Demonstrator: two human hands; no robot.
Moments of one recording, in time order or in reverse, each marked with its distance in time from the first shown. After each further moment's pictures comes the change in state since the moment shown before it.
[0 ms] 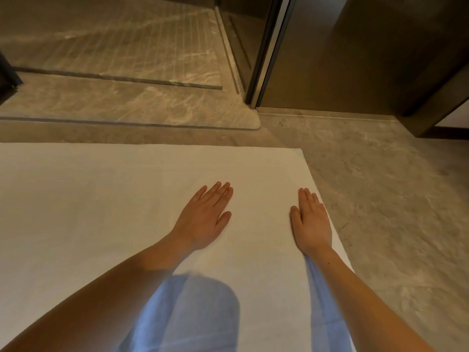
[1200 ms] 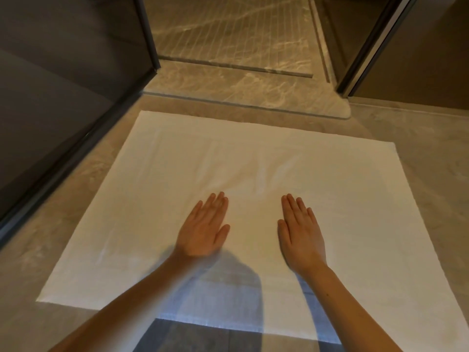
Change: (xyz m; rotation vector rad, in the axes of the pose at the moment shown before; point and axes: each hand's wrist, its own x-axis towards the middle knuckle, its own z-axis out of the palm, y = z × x) left_hand -0.219 -0.047 -0.047 -0.008 -0.029 -0.370; right_hand -0.127 -0.173 0.044 -0.007 -0.155 -0.437
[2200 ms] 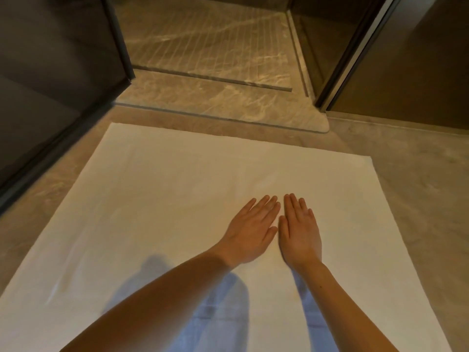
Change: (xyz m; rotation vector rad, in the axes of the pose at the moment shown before) left_hand 0.112 0.095 0.029 0.017 -0.003 0.326; right_hand 0.044 0.037 -0.012 0.026 0.052 0.148
